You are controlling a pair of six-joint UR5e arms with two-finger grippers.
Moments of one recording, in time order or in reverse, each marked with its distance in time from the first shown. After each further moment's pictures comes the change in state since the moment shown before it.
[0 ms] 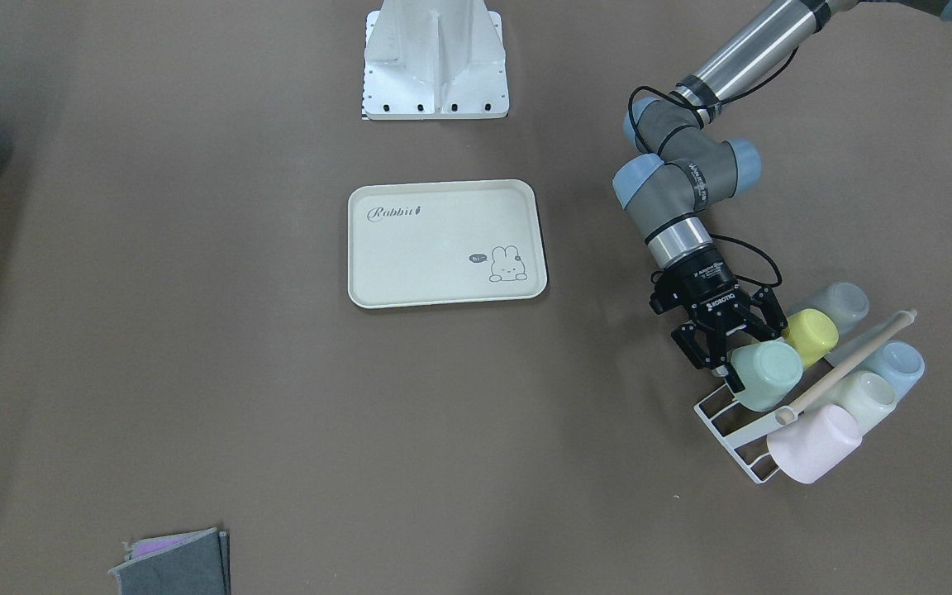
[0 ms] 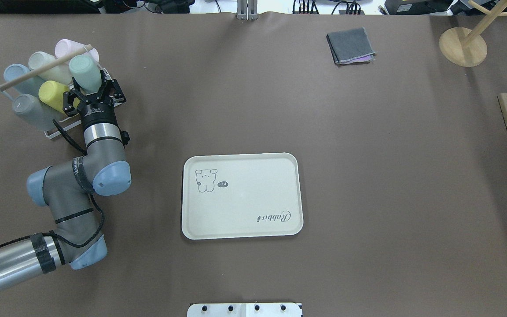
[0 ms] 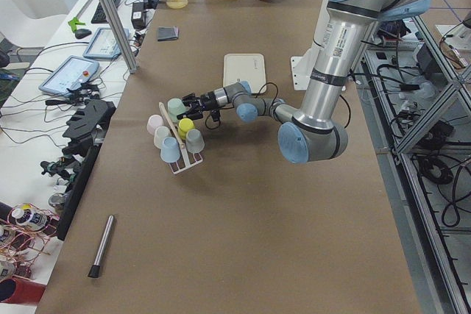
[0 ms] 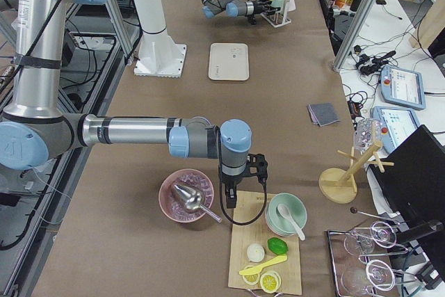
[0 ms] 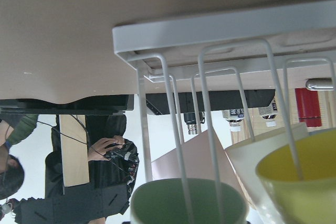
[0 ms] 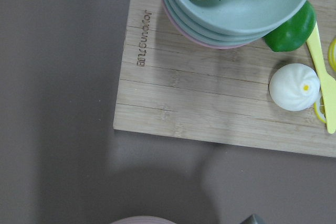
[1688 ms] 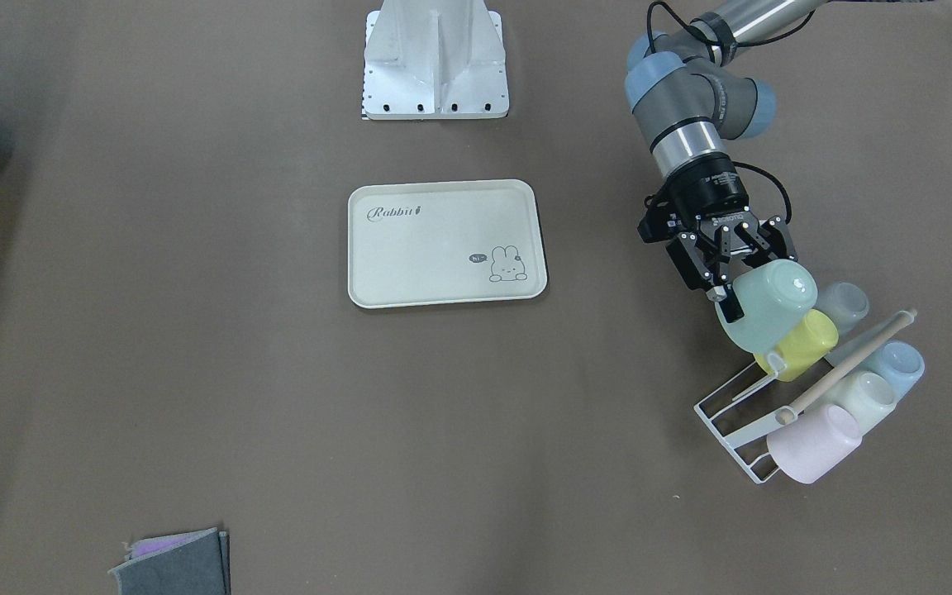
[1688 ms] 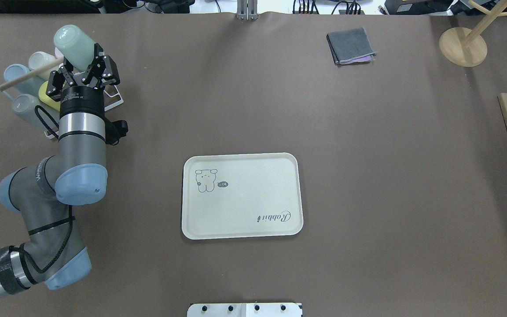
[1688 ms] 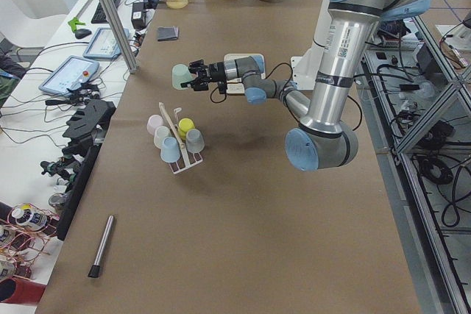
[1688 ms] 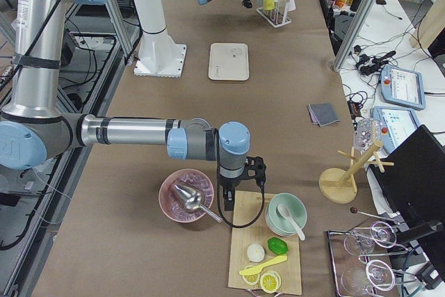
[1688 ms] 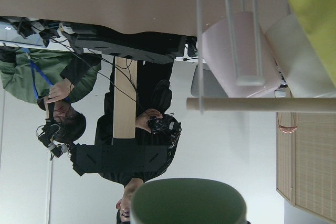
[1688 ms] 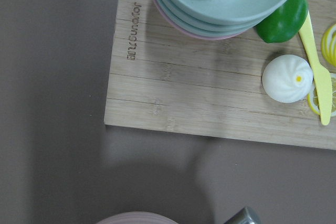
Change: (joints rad) left arm 0.008 0.084 -0.339 -0.182 -0.022 0.142; right arm 0.001 -0.009 -0.008 0.001 -0.013 0.007
